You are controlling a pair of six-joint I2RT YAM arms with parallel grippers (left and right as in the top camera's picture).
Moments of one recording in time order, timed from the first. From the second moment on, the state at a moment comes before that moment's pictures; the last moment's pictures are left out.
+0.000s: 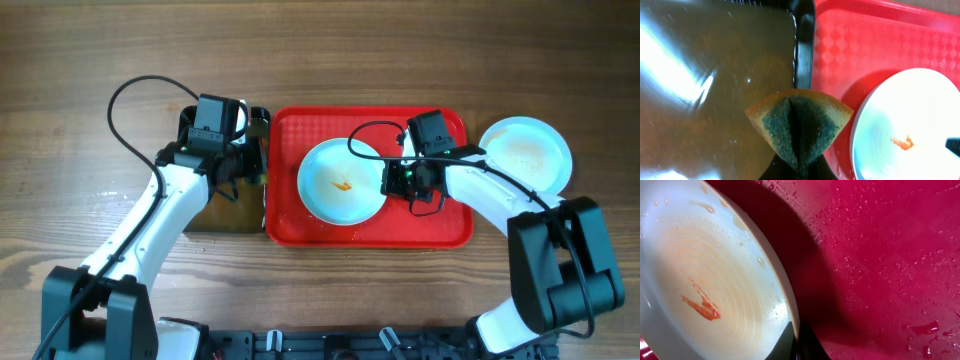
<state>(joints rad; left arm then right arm) -0.23 1.52 0.97 -0.52 0.12 -0.34 0.28 1.74 0.88 -0.45 -0.33 0.47</state>
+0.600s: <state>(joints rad) -0.23 1.32 0.96 -0.20 -0.11 -0.29 0.28 1.74 0.88 -0.45 -0.33 0.44</state>
